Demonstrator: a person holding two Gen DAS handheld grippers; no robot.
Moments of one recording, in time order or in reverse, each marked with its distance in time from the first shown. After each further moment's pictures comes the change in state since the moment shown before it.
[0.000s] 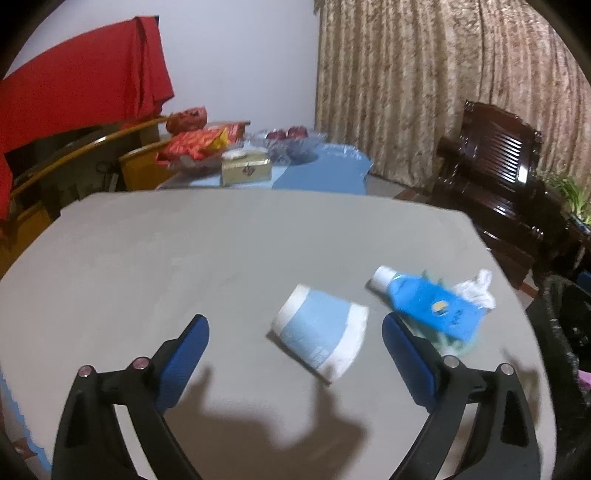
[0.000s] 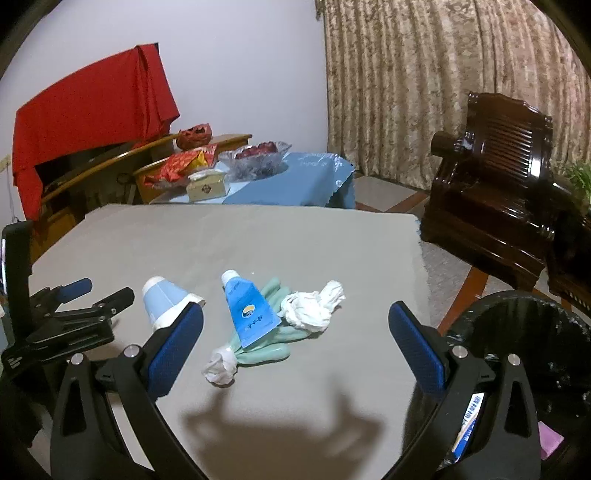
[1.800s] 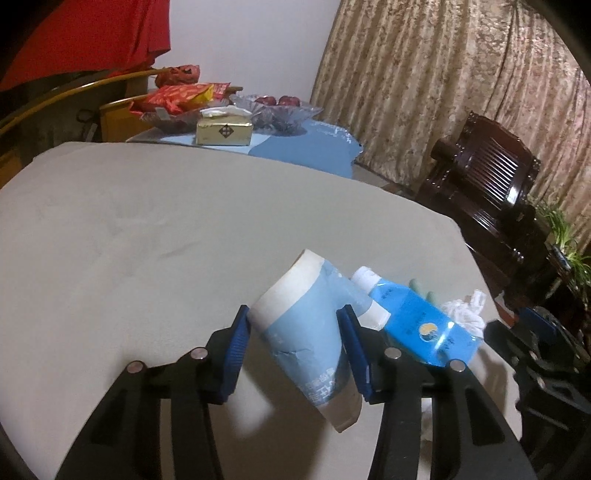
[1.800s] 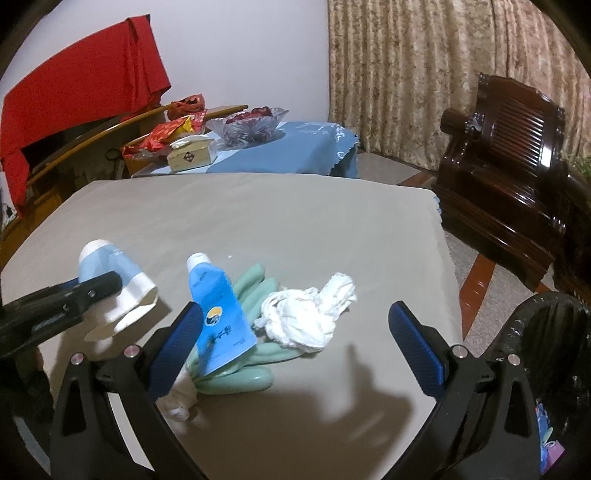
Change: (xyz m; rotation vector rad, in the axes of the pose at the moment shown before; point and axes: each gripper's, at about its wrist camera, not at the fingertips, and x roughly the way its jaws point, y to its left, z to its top) left arm 0.047 -0.008 0.005 -0.138 0.083 -0.145; right arm 0.087 -0.014 -0.009 -0.002 0.092 -0.011
